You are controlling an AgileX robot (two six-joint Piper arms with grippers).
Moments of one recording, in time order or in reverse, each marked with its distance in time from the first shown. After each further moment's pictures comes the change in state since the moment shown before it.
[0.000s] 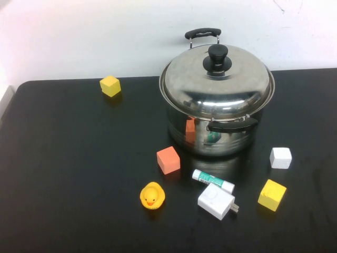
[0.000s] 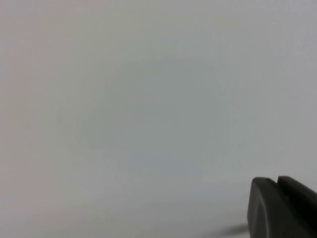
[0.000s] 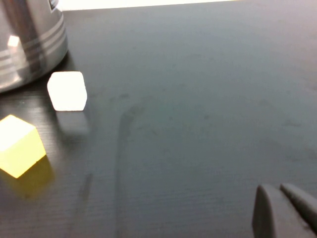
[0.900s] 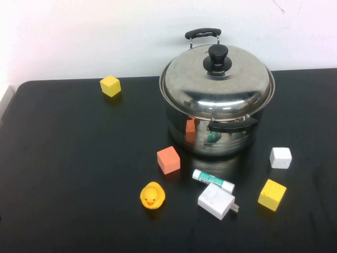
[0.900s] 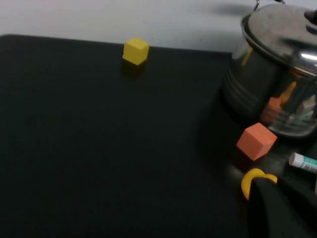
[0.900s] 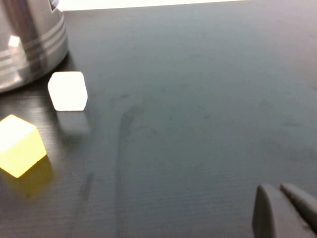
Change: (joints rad) right arm 0.000 0.000 0.000 0.000 0.000 0.000; left arm -0.047 -0.922 1.190 -0.223 -0.002 -0.172
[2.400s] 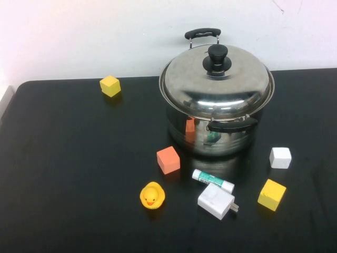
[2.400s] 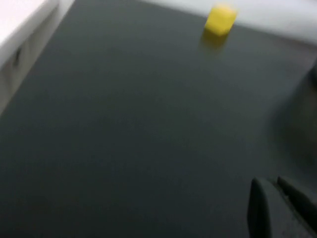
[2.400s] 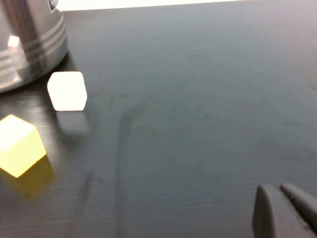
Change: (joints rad) right arm 0.000 0.000 0.000 0.000 0.000 0.000; left arm 0.651 -0.264 0.379 -0.767 -0.224 0.731
